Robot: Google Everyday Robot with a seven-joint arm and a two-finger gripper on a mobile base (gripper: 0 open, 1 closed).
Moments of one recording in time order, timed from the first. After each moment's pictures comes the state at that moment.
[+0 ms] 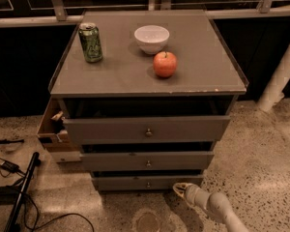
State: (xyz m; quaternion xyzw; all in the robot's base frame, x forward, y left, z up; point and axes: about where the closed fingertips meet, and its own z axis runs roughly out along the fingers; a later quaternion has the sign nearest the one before) arm 0.620 -0.207 0.119 -0.53 0.69 0.05 0.50
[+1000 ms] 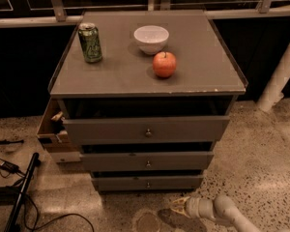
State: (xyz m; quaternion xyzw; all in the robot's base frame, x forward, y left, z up) arm 0.516 -0.174 0.137 -0.59 0.65 0.20 0.43
